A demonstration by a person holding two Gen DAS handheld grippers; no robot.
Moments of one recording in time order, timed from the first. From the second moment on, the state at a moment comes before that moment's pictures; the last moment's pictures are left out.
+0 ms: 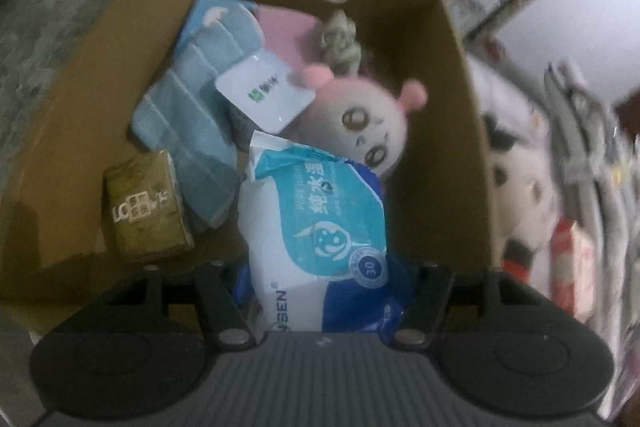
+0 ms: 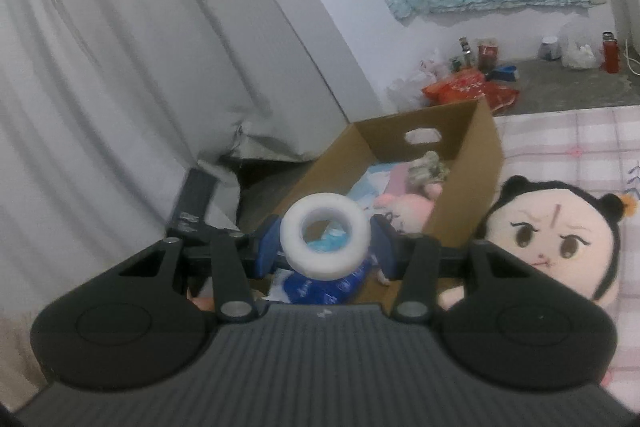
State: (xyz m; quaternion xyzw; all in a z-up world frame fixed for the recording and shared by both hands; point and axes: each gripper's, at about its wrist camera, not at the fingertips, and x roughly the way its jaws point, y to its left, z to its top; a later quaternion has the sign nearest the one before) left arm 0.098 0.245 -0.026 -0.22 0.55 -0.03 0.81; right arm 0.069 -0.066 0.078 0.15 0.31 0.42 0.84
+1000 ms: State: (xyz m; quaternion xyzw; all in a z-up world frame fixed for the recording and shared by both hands) left arm 0.072 0.275 0.008 -0.26 0.46 0.00 0.85; right arm 0.129 0.095 0.025 -0.23 0.41 0.45 0.76
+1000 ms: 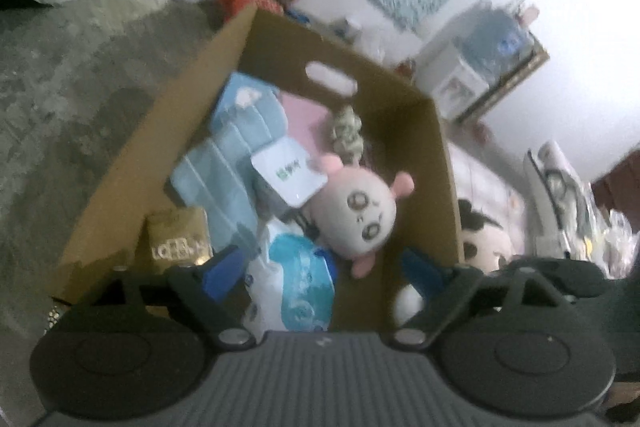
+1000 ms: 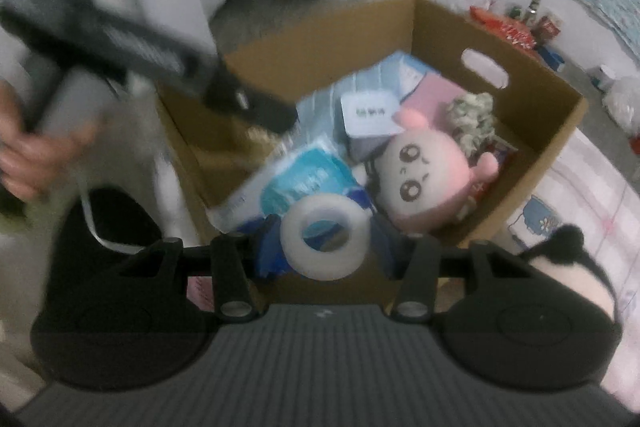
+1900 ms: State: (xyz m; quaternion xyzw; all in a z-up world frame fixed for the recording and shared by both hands) left arm 0.023 0.247 0.053 -0.21 0.37 0.01 0.90; right arm 0.057 -0.018 0.046 0.01 0.37 0.35 0.86
